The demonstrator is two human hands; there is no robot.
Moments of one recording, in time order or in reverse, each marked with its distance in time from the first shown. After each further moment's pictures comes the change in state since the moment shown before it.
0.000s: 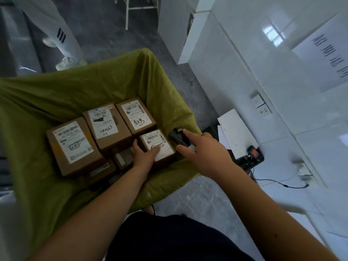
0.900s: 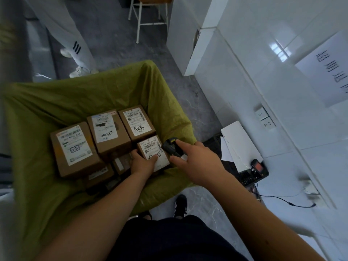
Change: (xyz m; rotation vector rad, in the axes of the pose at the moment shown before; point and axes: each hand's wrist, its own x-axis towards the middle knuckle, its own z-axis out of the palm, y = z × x) left_hand 0.001 -0.004 0.008 0.328 0.153 0.040; right_hand 0.003 0.001 -0.003 -0.069 -0.060 -0.089
